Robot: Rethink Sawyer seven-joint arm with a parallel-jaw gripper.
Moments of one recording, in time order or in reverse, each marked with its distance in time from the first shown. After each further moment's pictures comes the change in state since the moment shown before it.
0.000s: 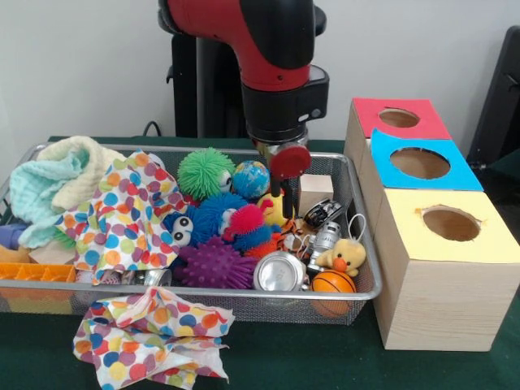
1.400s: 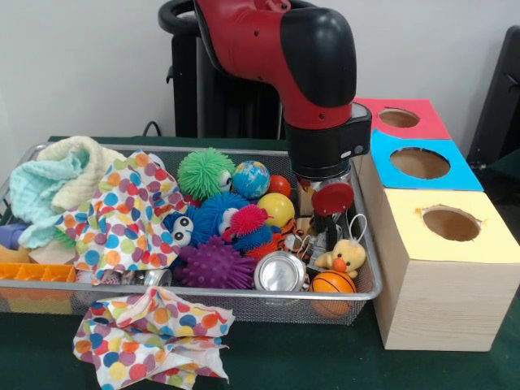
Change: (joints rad) arm 0.013 0.085 0.126 0.002 0.145 -0.156 0.000
